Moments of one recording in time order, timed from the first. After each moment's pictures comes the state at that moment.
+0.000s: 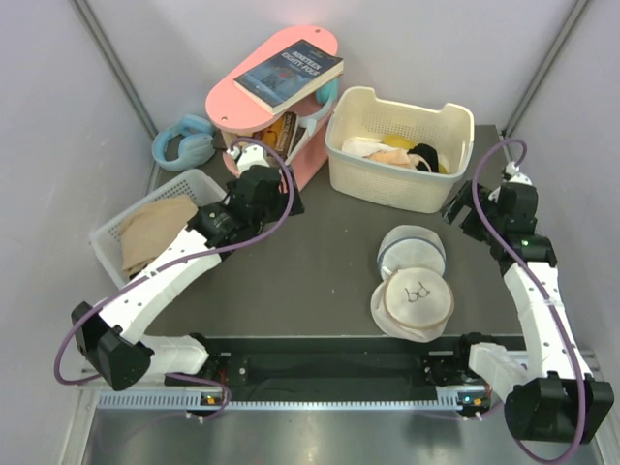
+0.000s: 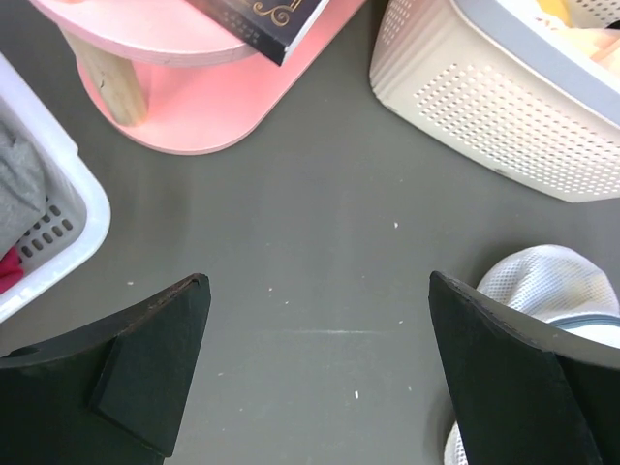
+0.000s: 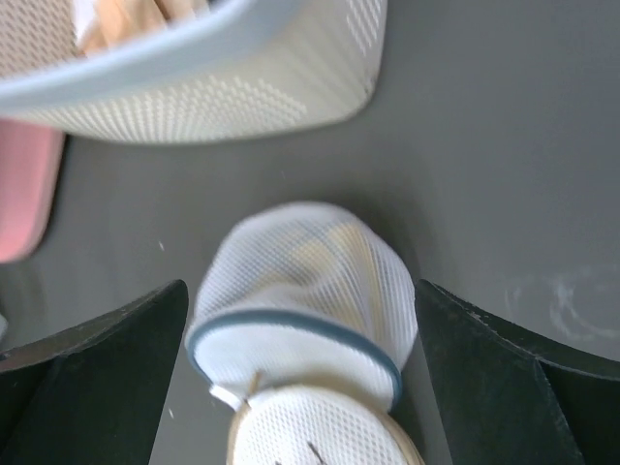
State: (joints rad) left arm -0.68 1.27 1.27 -0.59 -0.45 -0.66; right arm -0.06 0.96 0.90 -0.54 -0.09 0.45
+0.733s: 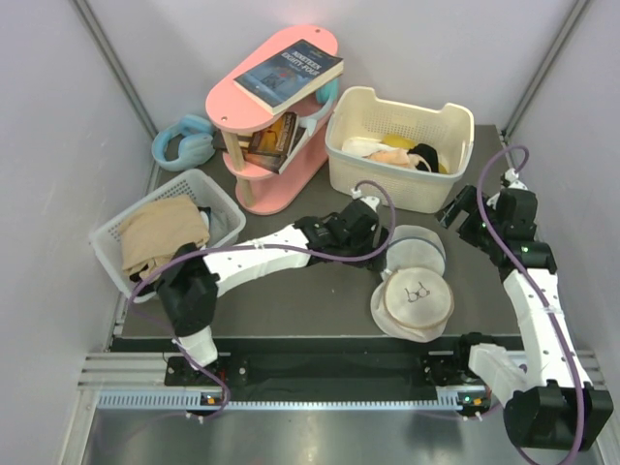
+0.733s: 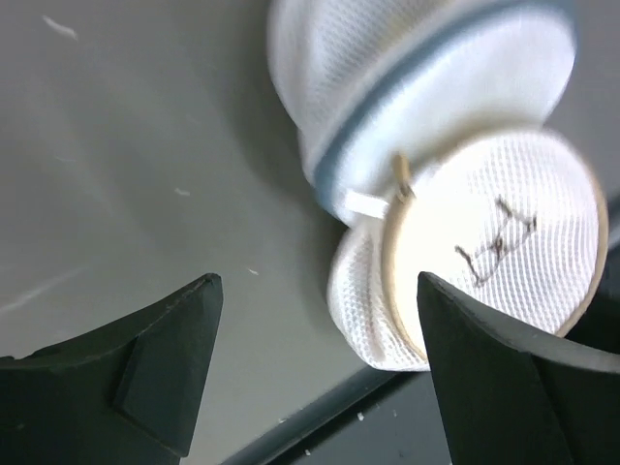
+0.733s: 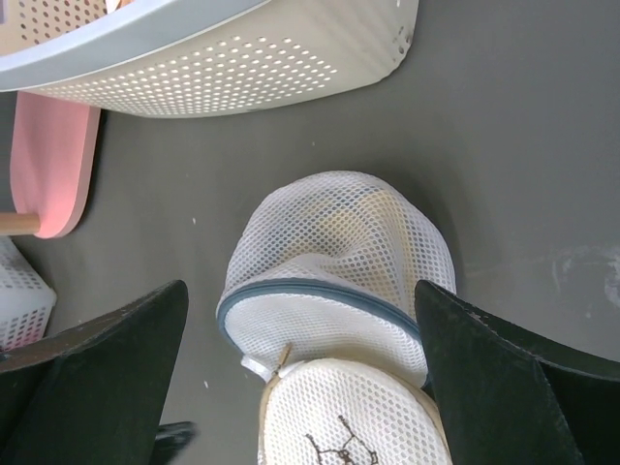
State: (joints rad) left arm -1.00 1.70 1.38 -0.48 -0.12 -0.64; right arm -0.06 0.92 0.86 -0.57 -0.16 0.52
